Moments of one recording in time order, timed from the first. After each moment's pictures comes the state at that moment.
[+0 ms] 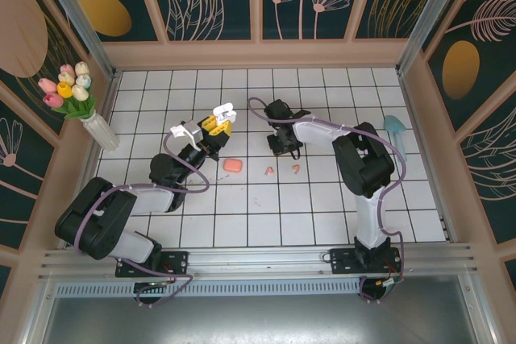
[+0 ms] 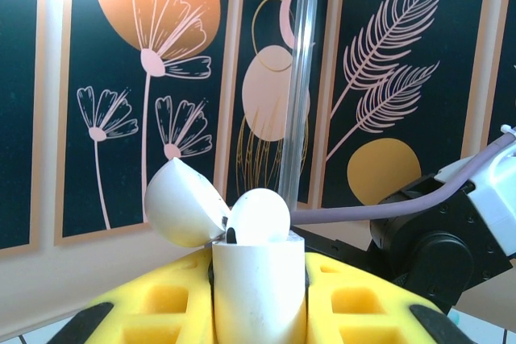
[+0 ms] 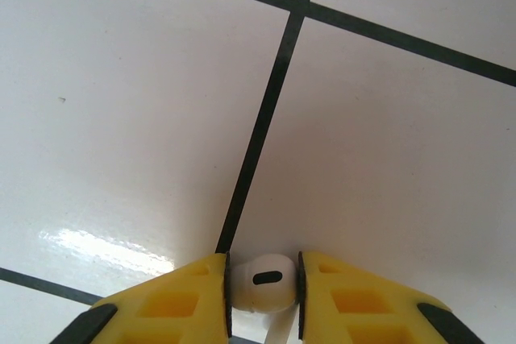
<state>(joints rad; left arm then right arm) -0.48 1.45 0.36 1.51 0.33 -0.25 0.61 2.02 1.38 -0.61 0.07 0.23</state>
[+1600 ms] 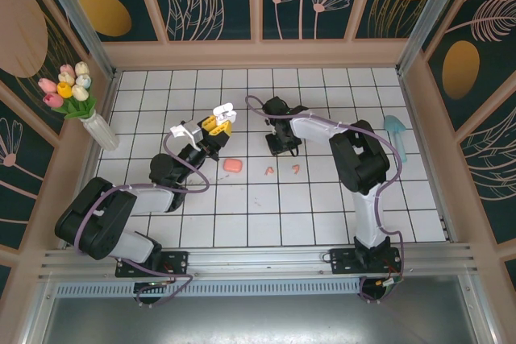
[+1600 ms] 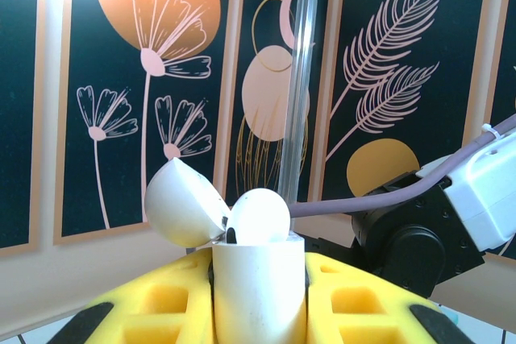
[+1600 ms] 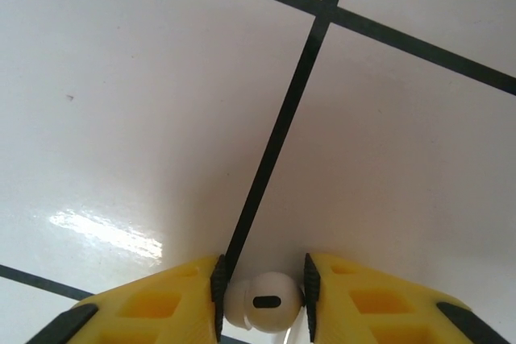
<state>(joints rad) -0.48 1.45 0.36 1.51 0.33 -0.26 0.61 2.07 1.46 -0.70 0.05 0.18</state>
